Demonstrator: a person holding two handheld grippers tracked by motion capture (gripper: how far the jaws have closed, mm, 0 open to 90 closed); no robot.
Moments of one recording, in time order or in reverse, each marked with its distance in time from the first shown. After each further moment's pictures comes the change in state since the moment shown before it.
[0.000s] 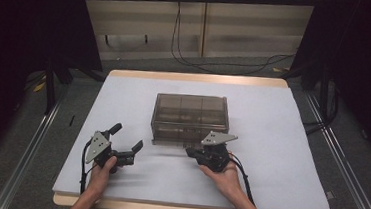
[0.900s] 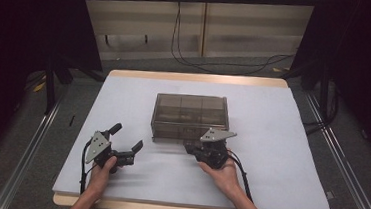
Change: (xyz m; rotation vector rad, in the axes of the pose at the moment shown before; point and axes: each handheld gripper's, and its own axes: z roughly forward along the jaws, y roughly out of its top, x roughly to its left) left arm 0.000 0.000 0.000 -0.001 -0.003 -0.001; right arm -0.003 0.006 0.004 -0.008 -0.008 0.004
